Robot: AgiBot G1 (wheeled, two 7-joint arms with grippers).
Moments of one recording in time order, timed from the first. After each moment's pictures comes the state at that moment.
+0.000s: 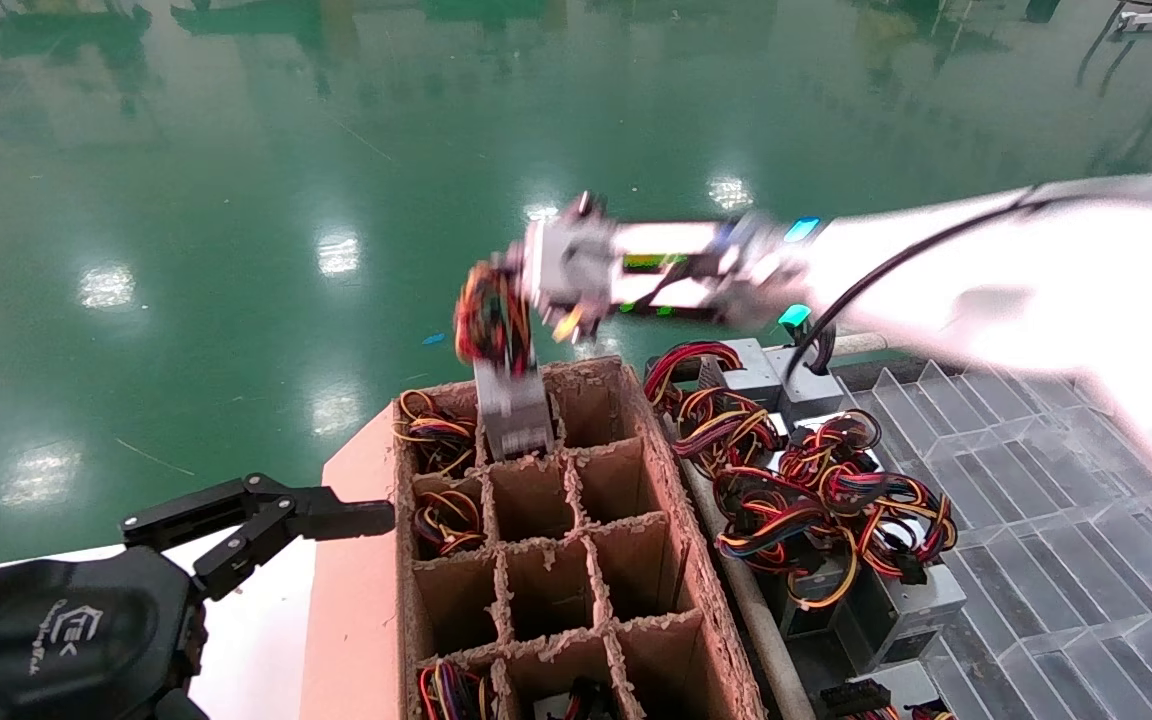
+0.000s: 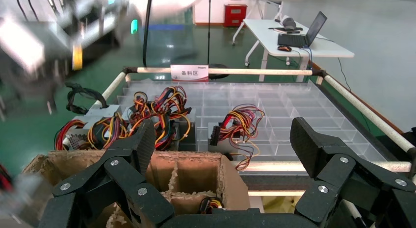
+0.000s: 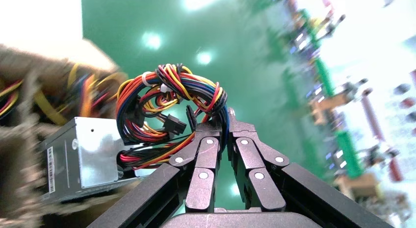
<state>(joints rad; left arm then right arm) -1.09 0.59 0.34 -1.27 0.69 1.47 -0.15 1.88 -1.26 -1.15 0.36 -0.79 -0.96 -0.81</state>
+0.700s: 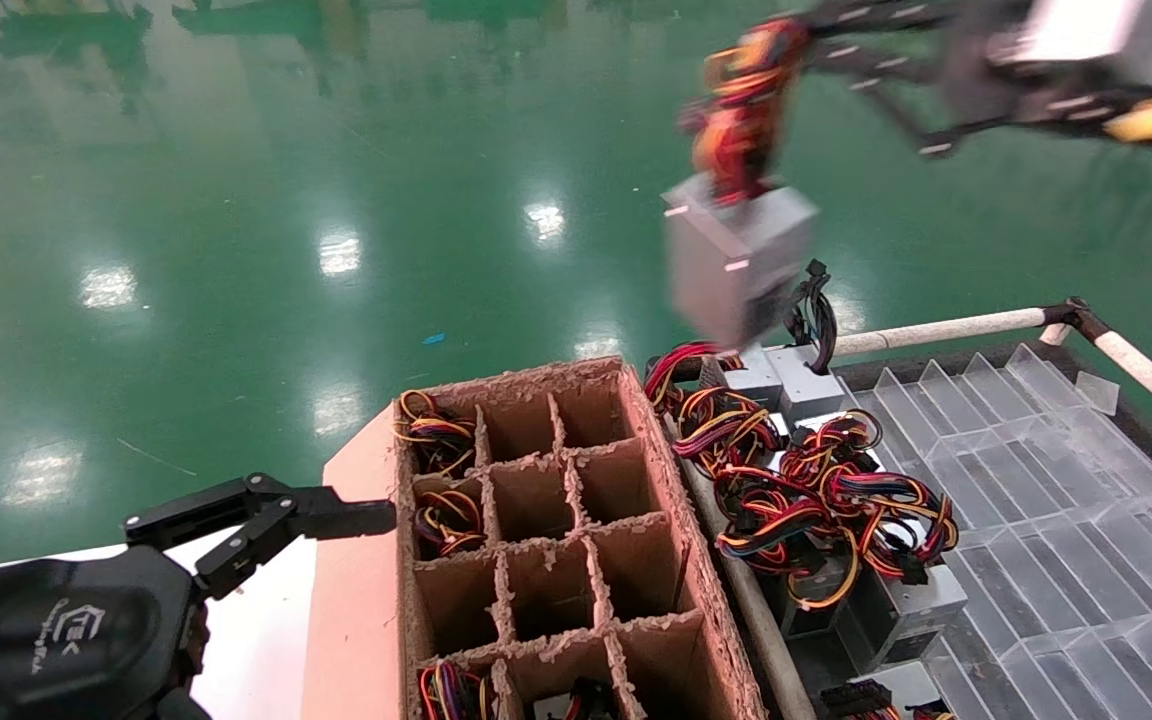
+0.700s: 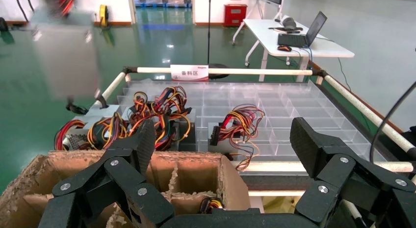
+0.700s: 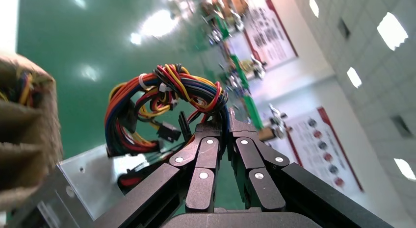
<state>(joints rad) -1.09 0.59 0.34 -1.27 0.69 1.47 -0.15 2.08 -0.83 -1.02 0.30 -0.65 -1.42 -0.94</state>
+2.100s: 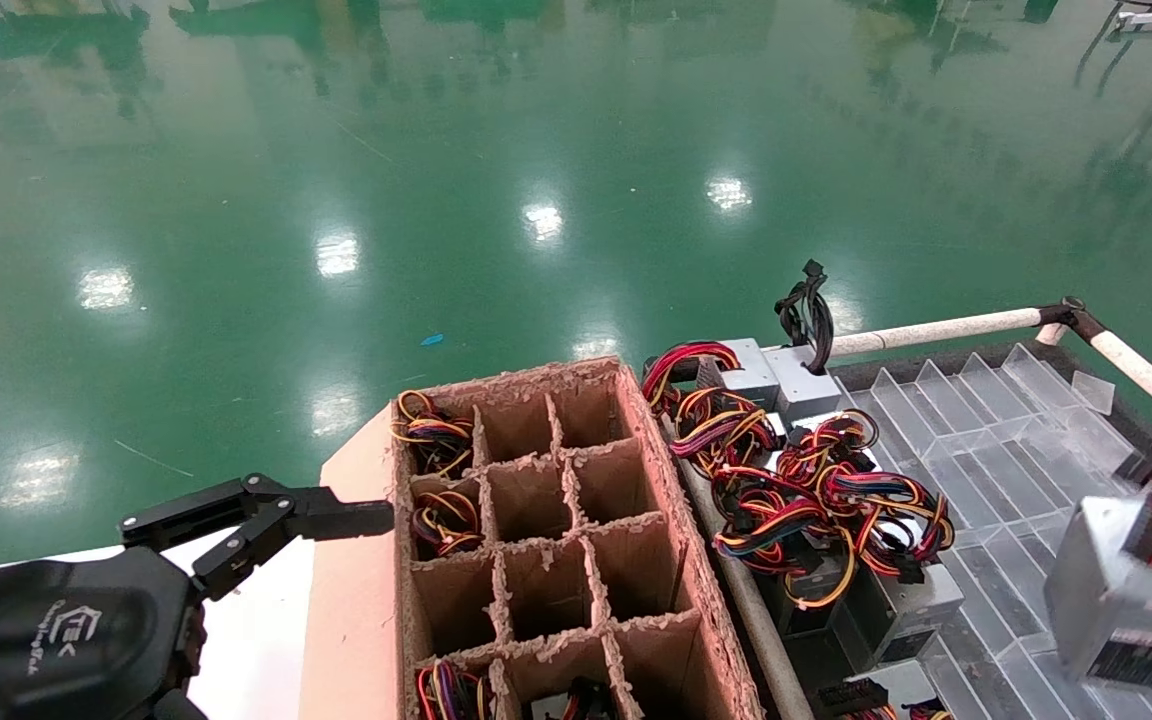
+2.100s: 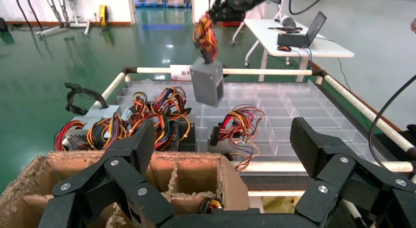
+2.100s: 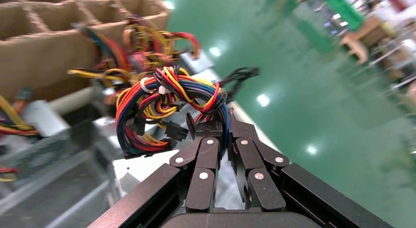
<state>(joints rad) -1.09 0.59 0.34 -1.27 0.69 1.47 -0.15 1.83 -0.23 -1.15 0.36 -0.59 -1.59 -0.65</state>
